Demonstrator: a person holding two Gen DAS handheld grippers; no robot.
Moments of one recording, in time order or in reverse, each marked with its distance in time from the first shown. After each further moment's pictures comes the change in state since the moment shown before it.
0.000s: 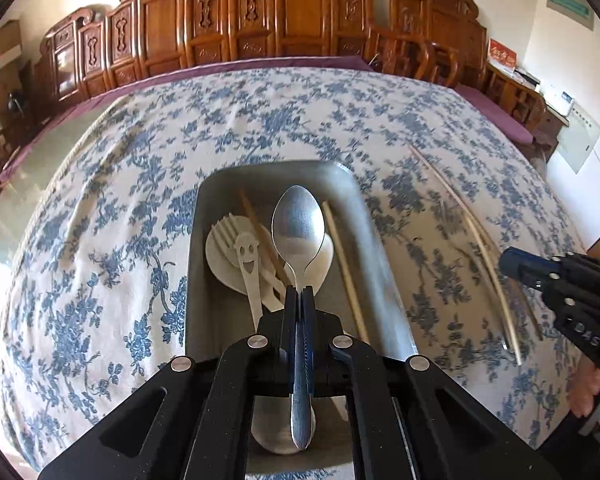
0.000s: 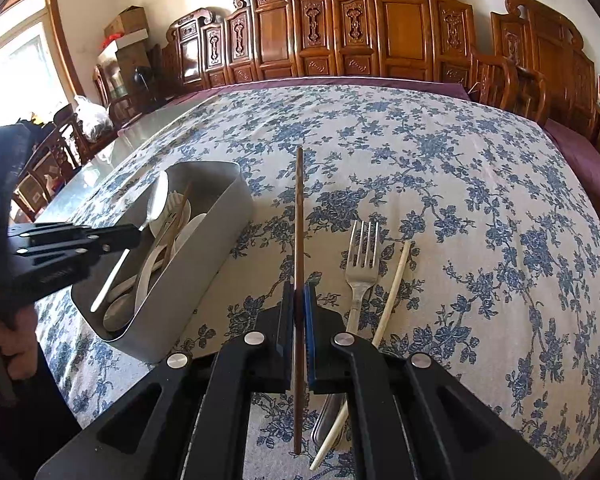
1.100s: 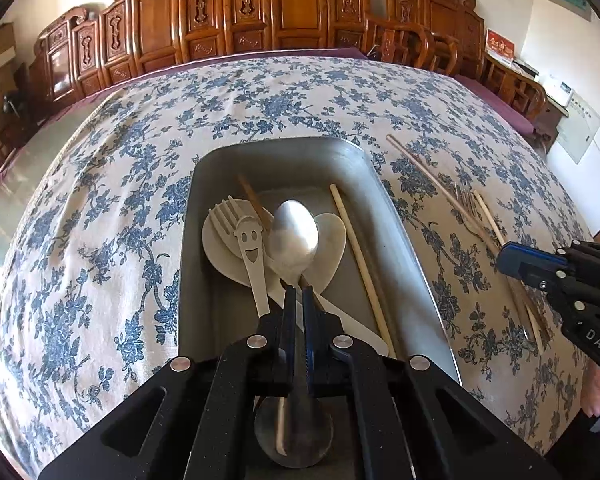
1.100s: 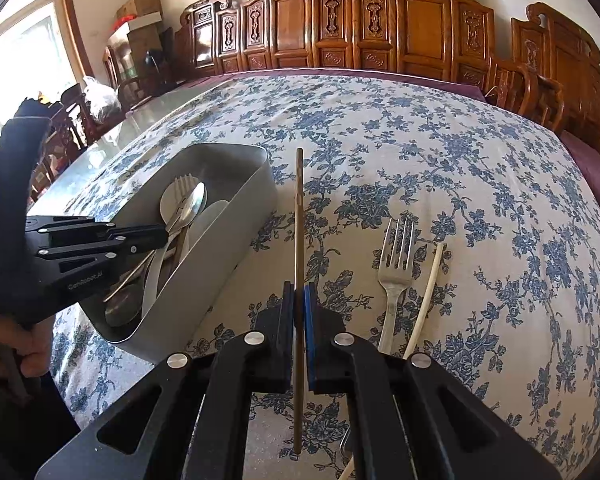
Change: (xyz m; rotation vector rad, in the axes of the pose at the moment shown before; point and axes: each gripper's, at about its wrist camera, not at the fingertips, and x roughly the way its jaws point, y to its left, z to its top) left arm 0.017 0.004 -0.007 0.029 0.009 -0.003; right arm 0.018 0.021 0.001 -0.055 0.036 0.005
